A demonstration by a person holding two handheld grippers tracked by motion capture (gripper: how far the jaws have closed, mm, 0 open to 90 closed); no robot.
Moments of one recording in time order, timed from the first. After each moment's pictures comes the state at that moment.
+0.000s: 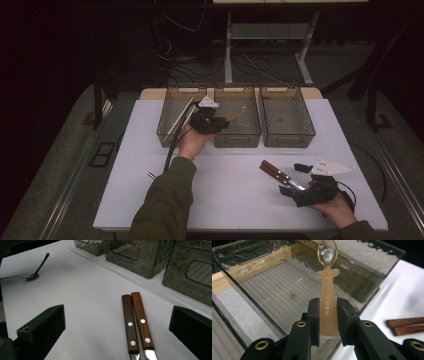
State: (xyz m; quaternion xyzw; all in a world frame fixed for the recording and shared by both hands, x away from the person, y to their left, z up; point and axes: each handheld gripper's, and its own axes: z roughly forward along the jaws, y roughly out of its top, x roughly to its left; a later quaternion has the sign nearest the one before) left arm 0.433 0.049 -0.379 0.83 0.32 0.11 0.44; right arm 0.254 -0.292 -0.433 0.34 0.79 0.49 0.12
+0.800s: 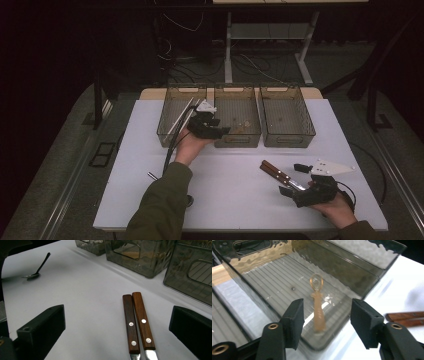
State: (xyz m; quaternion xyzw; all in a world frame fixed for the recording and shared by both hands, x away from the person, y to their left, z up) left arm 0.412 0.065 -0.383 0.82 0.32 0.11 0.45; right arm 0.254 -0.292 -0.433 0.34 0.79 0.49 0.12
